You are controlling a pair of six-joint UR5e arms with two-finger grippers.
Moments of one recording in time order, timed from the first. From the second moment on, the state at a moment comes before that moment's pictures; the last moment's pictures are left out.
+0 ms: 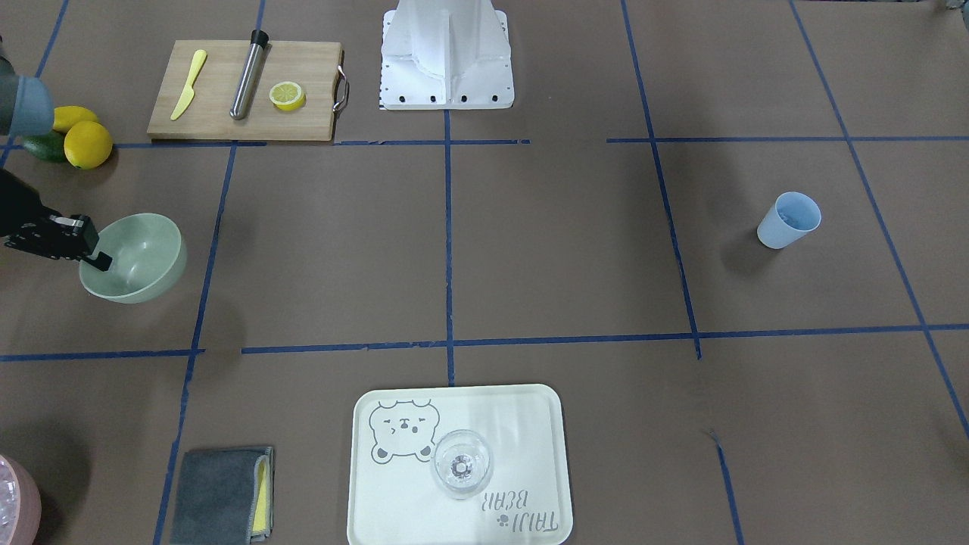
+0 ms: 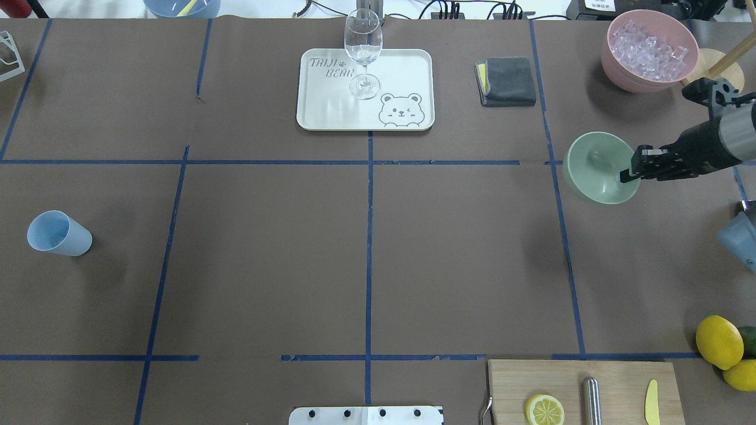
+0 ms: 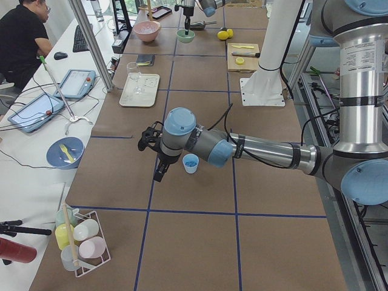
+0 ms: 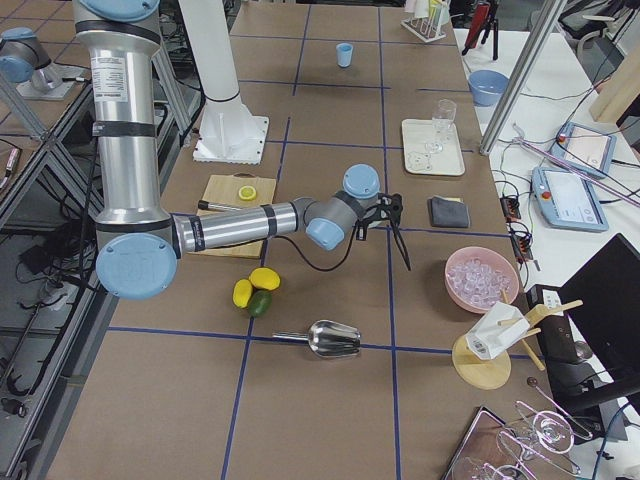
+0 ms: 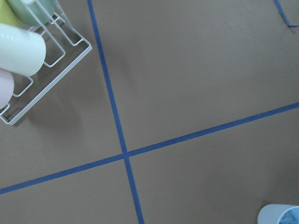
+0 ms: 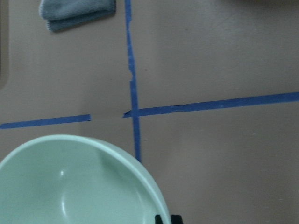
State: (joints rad) left arm -1.49 -1.43 -1.87 -1.96 -2.35 -0.15; right arm 1.04 -1.51 1.71 -0.88 2.36 1.09
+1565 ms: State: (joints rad) left arm -0.60 -1.05 -1.92 -2.81 -1.45 -1.20; right arm 0.39 -0.72 1.52 -1.34 1.74 1.67
